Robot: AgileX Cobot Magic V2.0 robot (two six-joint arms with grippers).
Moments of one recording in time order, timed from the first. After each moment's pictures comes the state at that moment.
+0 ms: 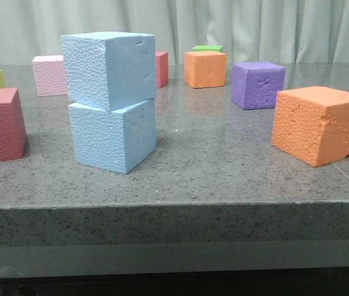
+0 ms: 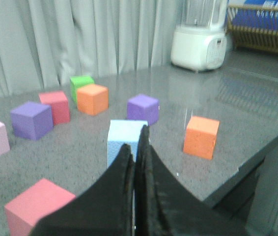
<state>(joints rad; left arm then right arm) -0.67 0.14 -0.54 -0.13 0.51 0.08 0.10 0.36 -0.50 0.58 0.47 -0.51</state>
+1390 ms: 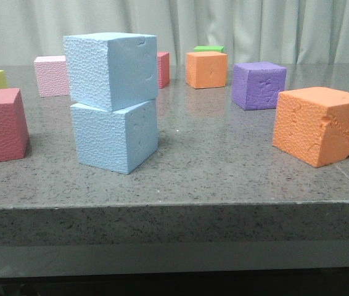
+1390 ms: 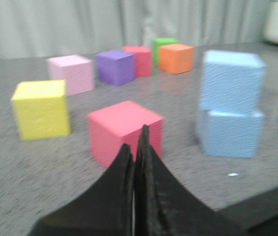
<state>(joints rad) -0.34 -0.01 -0.10 -0.11 0.27 0.09 0.10 0.36 -0.50 0.58 0.47 -0.51</state>
